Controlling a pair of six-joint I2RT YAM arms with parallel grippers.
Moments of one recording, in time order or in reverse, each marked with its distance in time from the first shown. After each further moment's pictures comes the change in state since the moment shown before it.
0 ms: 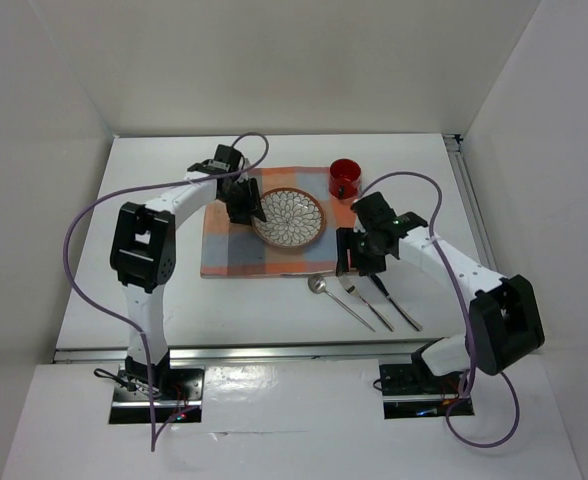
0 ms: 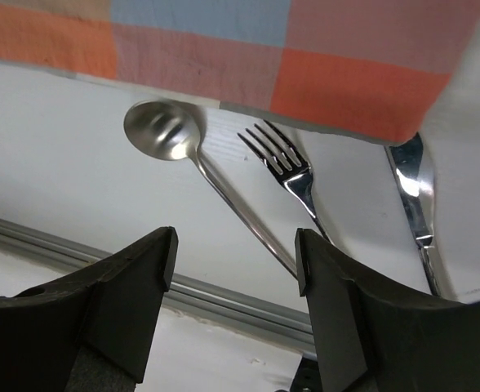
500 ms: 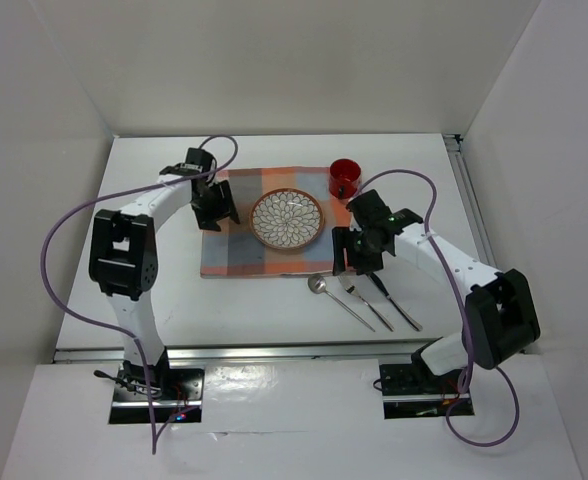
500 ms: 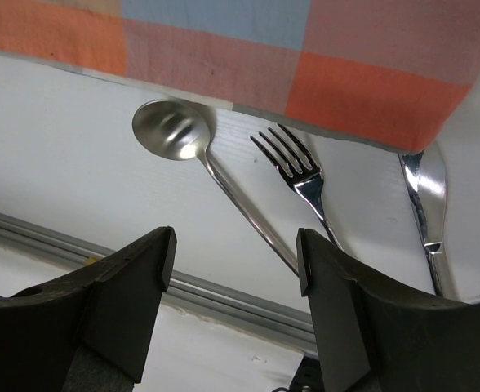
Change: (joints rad) left arm 0.099 -0.103 -0.081 -0.068 -0.135 0.018; right arm 0.032 0.052 0.033 -0.013 -0.003 -0.009
